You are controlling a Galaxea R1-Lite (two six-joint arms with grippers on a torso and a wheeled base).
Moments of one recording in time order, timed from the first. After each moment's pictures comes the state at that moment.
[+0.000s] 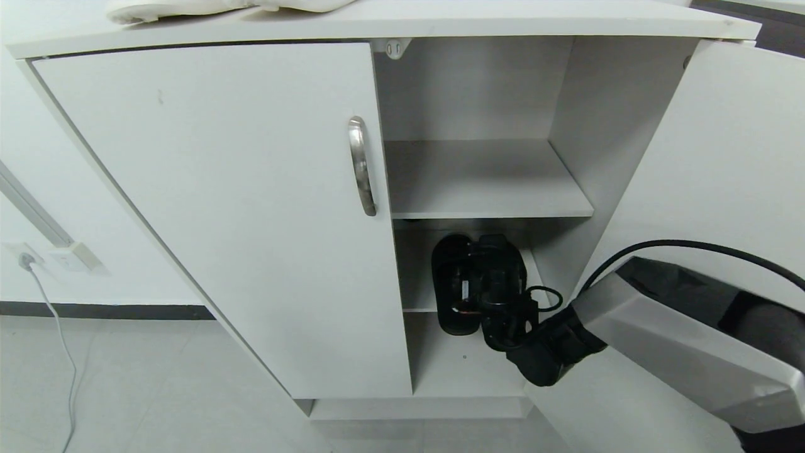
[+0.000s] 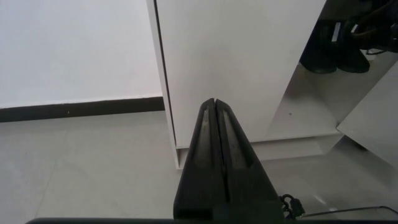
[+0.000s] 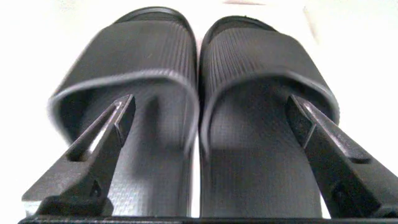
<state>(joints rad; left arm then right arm) 0.00 0.00 0.00 0.01 -0.06 0.02 0.67 2.40 -1.32 -0.92 -0.68 0.09</state>
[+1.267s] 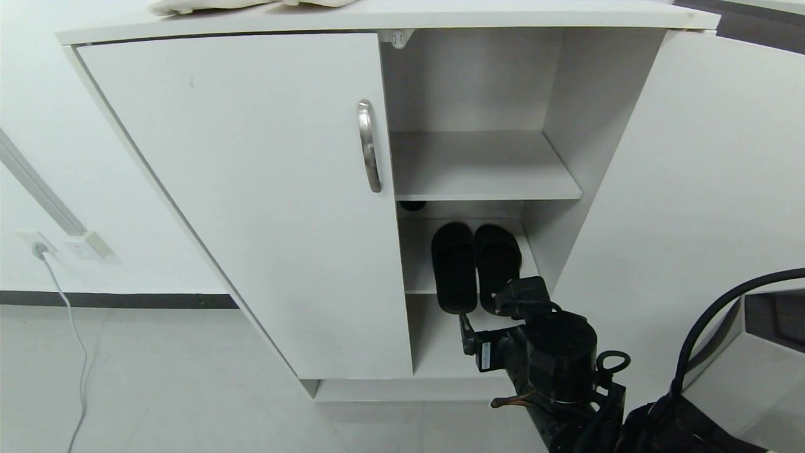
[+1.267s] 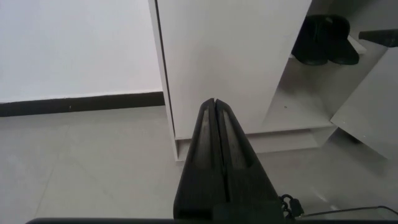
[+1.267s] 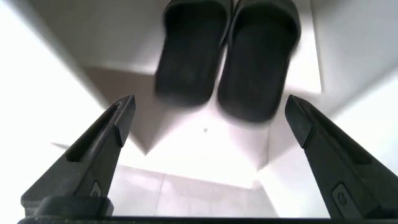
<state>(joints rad) 0.00 0.00 0.00 0.01 -0.06 0.02 0.87 2.07 -0.66 -1.26 -0.68 0.11</state>
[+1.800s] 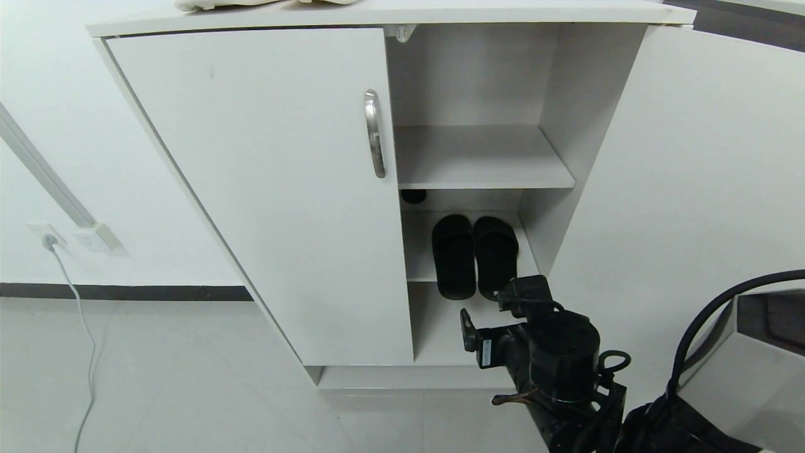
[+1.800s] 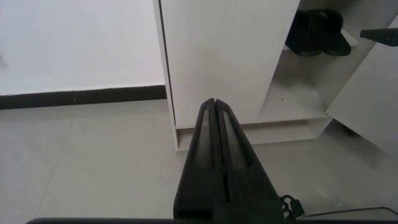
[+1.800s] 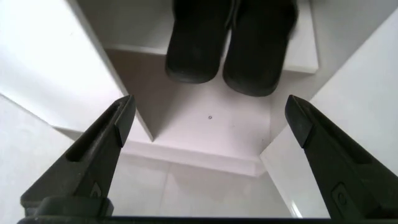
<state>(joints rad) -0.01 0.00 0.00 0.01 -0.05 0.02 0.87 2.07 -0.66 -1.30 -0.68 0.11</state>
